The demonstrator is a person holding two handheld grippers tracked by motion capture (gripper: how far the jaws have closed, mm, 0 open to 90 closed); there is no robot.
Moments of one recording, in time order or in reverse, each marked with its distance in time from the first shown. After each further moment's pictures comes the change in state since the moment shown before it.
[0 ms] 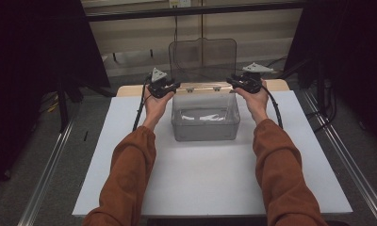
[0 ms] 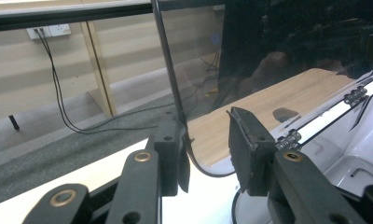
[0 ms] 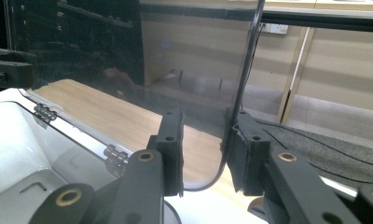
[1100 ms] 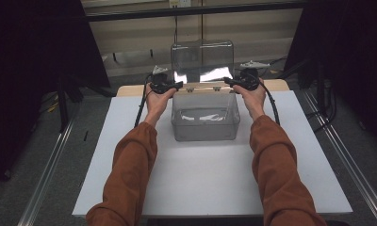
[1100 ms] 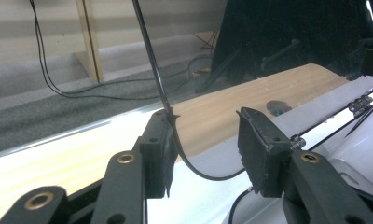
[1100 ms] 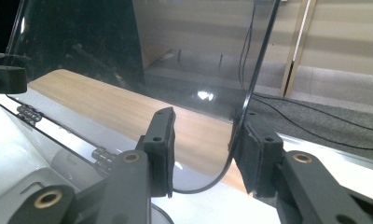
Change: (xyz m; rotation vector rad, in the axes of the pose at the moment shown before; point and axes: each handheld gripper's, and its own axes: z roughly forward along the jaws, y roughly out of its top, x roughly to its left) left arm 0.005 0.009 0.012 0.120 -0.030 -0.141; right arm -0.003 0.005 0.013 0.101 -0.012 0.082
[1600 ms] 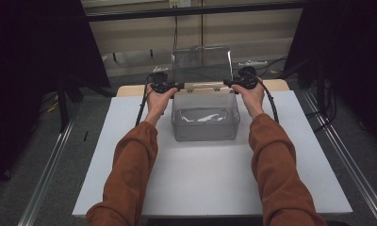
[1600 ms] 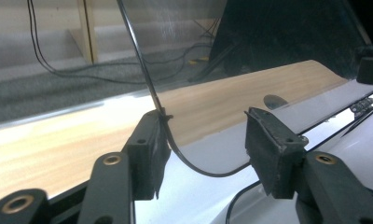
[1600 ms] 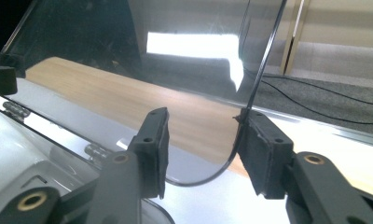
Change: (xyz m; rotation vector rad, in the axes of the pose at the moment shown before) left arm 0.001 -0.001 0.005 0.059 -0.002 -0.096; right arm 0.001 0.003 0.006 0.090 -0.018 0.035
